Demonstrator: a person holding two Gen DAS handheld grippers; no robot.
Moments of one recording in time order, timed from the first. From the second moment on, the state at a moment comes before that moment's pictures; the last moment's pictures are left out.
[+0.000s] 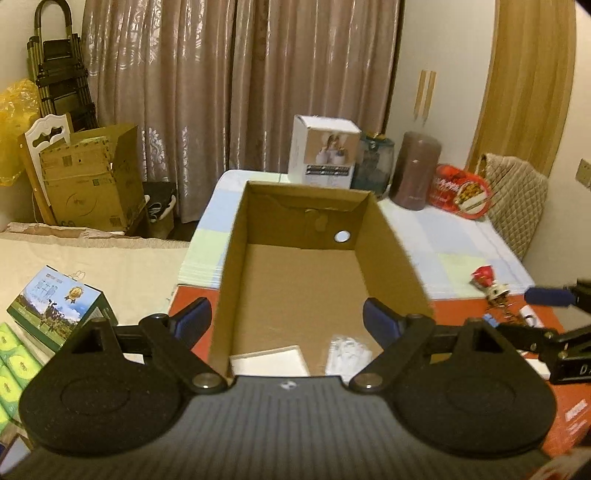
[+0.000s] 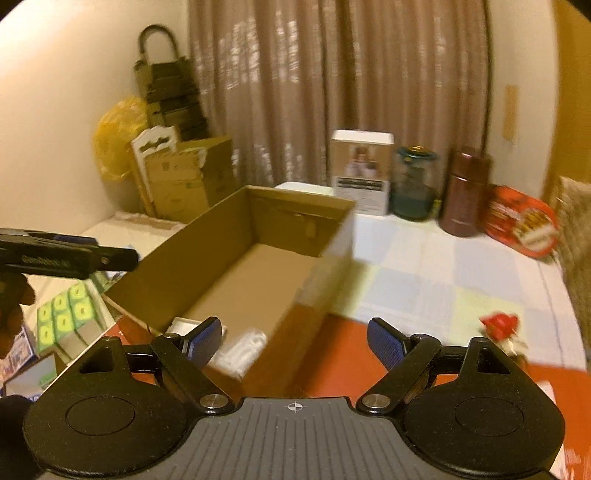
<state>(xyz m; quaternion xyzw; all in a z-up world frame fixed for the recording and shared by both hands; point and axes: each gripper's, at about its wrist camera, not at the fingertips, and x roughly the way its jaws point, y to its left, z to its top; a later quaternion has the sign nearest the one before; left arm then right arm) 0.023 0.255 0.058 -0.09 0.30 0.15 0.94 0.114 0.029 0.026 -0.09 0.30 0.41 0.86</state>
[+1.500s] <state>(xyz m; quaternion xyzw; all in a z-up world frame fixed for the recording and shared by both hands) 0.081 0.044 0.003 -0.06 0.36 -0.01 0.93 0.141 -0.196 -0.016 -0.10 0.37 0.28 0.88</state>
